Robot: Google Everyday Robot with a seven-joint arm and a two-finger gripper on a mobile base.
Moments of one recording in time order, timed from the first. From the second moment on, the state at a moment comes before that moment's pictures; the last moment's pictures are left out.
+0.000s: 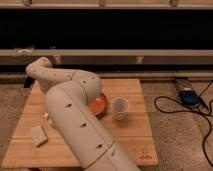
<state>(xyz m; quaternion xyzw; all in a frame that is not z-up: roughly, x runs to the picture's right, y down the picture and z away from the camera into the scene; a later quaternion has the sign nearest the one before) -0.329 0.055 0.941 -0.30 0.16 0.45 0.83</state>
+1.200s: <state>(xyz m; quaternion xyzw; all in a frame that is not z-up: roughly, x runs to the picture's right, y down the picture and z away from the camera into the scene) -0.273 0.047 0.956 -0.29 0.20 0.47 0.81</state>
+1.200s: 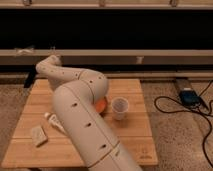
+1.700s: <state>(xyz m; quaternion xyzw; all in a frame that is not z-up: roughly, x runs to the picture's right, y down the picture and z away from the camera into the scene) -0.230 0.042 0.964 -0.27 0.22 0.49 0.80</state>
